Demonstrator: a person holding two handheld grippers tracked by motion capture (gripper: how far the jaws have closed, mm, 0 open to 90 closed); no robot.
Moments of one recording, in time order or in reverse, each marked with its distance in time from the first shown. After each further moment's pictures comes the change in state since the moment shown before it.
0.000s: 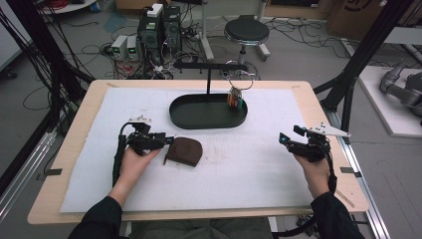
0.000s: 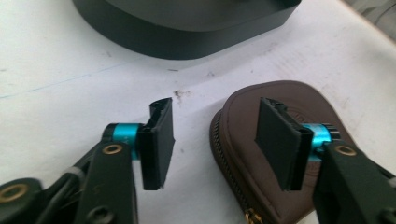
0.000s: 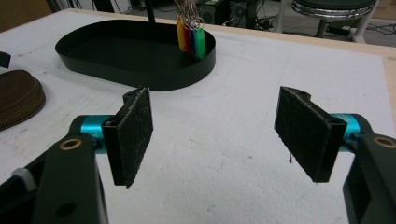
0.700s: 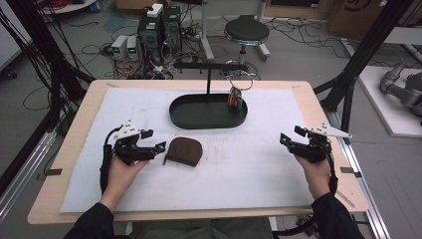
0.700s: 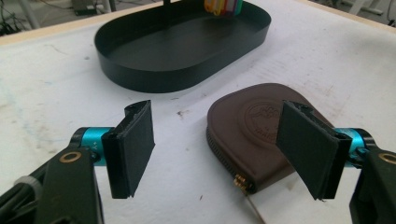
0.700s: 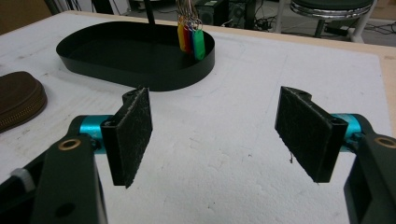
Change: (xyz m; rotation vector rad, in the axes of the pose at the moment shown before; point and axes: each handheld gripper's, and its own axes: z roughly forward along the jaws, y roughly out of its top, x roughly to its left) left arm -0.027 -0.012 -0.043 -0.144 0.070 0.267; right arm 0.000 -0.001 -0.004 -0.002 -0.003 0.008
